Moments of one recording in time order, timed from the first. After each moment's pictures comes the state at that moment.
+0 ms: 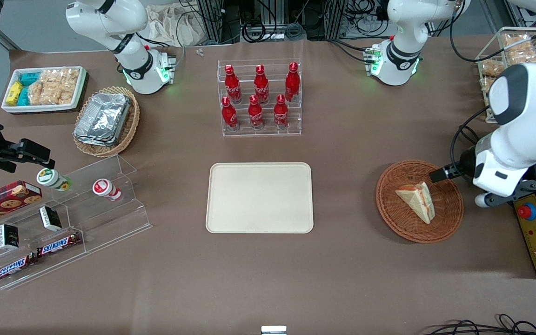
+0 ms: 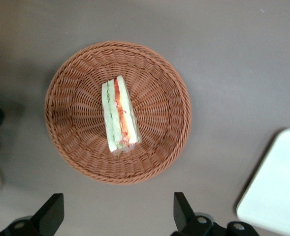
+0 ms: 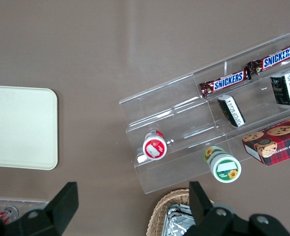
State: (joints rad) arm 0.12 0.17 -0.21 -1.80 0.00 1.92 -0.48
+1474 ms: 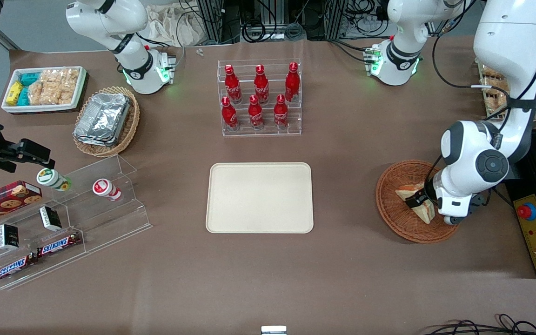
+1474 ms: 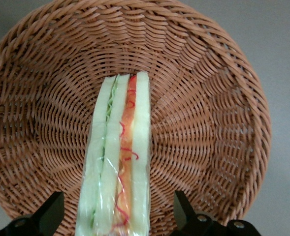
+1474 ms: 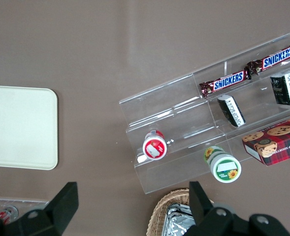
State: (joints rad) arm 0.12 0.39 -0.19 -2.01 0.09 2.33 -0.75
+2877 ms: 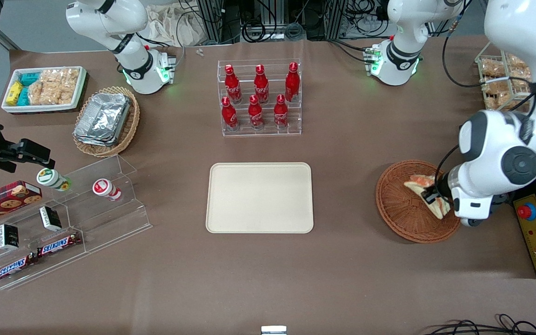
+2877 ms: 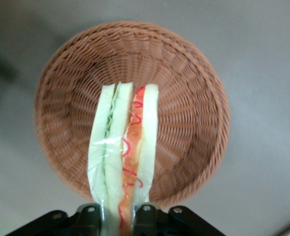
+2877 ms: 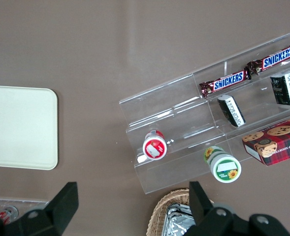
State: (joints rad) arm 0.12 0.31 -0.24 -1.74 0.09 1.88 -0.79
